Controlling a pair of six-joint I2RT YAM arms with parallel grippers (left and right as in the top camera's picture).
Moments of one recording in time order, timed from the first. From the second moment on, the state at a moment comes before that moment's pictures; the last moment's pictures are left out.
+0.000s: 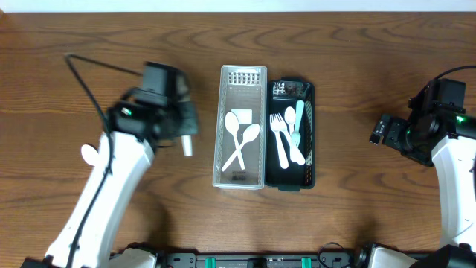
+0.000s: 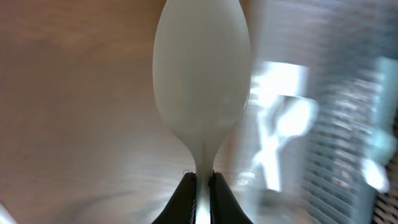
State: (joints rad) left arm -0.31 1.38 1.25 -0.96 0.02 -0.36; right arm -0.26 1.39 1.12 -1.04 -0.06 0.20
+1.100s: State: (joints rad) left arm -0.49 1.49 1.36 -0.98 -0.06 -0.31; right arm -0.26 1.39 1.12 -1.05 -0.08 0.20
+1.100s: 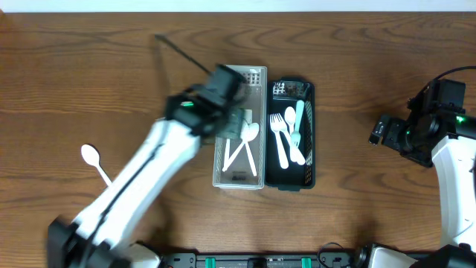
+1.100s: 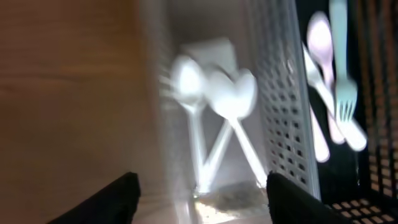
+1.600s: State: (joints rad) left arm 0.27 1.33 1.30 -1.14 -0.11 -0.41; right arm -0.26 1.39 1.12 -1.05 -0.08 0.20
